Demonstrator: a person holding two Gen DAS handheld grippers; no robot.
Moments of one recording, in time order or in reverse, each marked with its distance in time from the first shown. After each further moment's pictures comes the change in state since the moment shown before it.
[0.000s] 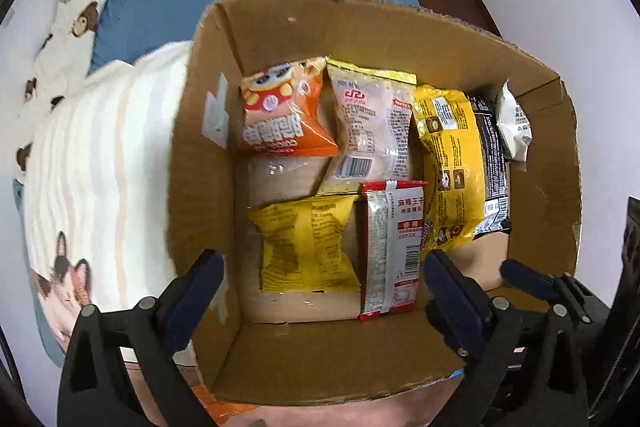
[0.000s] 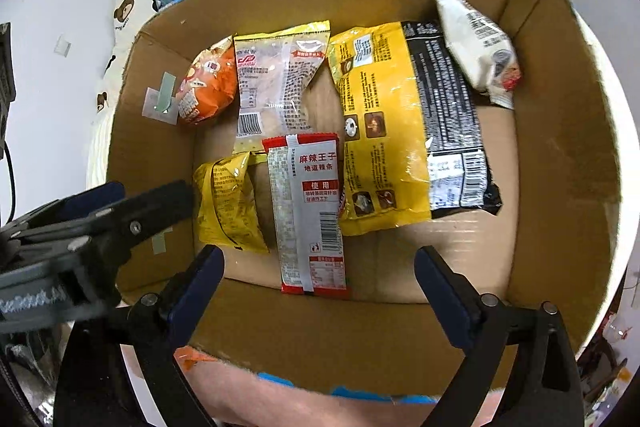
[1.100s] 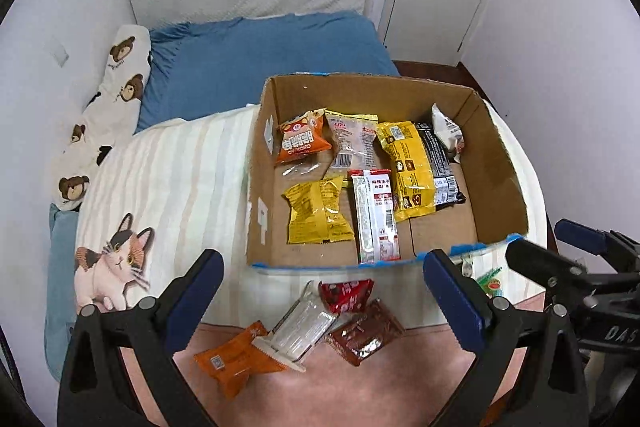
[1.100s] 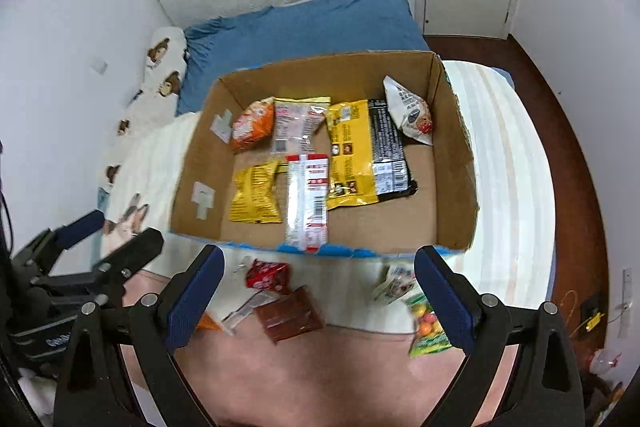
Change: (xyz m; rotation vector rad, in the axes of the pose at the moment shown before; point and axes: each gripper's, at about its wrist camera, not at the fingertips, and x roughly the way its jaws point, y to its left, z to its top) left arm -0.116 -0.012 -0.142 0.051 -0.390 0.056; right arm -0.140 0.012 -0.117 -0.098 -0.323 -0.047
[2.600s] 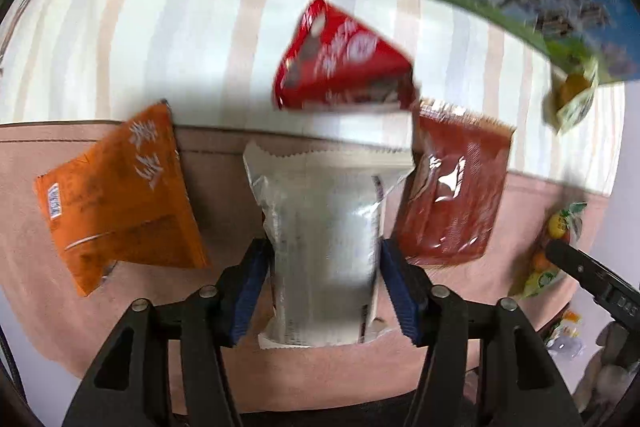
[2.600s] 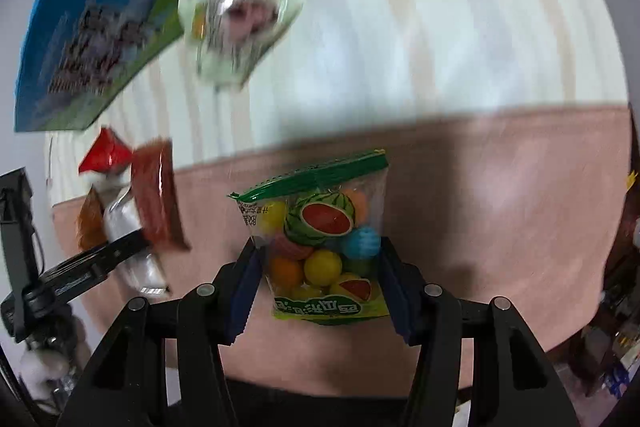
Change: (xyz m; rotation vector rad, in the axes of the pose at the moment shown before) left arm 0.173 0.003 -0.174 -0.107 0.574 -0.054; right arm 0.165 -0.137 -0.168 0.316 0.429 0.041
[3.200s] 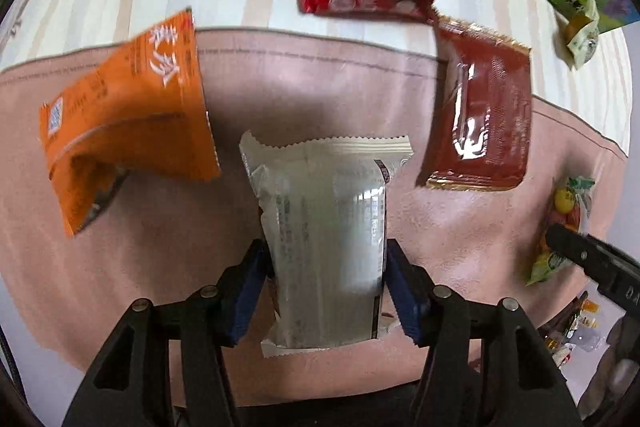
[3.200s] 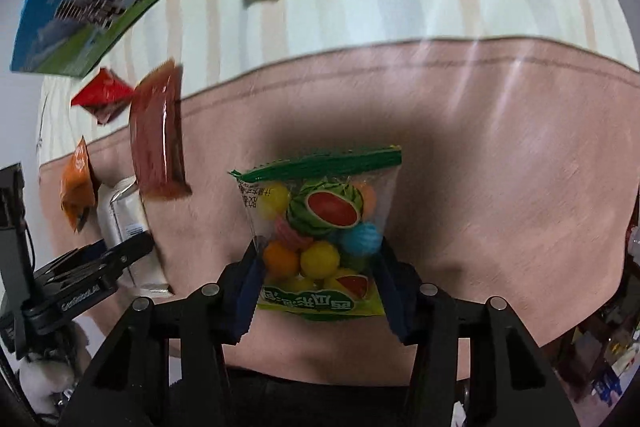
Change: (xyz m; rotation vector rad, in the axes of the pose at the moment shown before) left arm 0.017 -0.005 -0.056 0.015 -0.008 0.043; right arm 0.025 0.030 -0.048 -0.071 0.005 -0.049
